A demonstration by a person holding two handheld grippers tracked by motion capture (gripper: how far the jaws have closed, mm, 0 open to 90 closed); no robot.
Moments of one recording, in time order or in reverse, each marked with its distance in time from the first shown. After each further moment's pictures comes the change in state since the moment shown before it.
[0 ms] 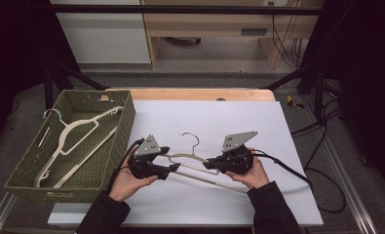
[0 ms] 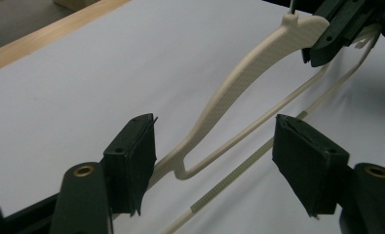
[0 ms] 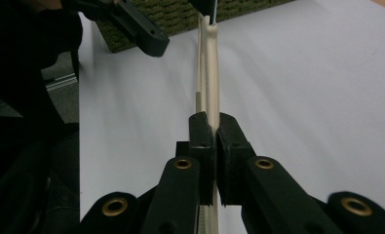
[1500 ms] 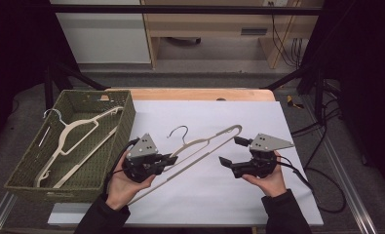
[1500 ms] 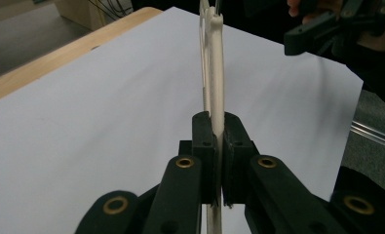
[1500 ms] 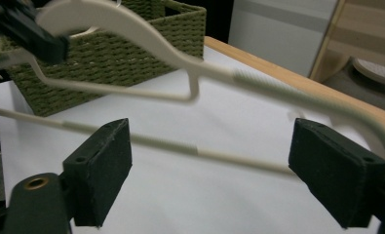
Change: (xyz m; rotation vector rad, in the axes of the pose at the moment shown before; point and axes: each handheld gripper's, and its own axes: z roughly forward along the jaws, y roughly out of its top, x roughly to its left) left arm -0.031 0.034 -0.044 -0.046 0.019 -0.028; right arm 0.008 -0.023 -0.050 -0.255 -0.360 0.086
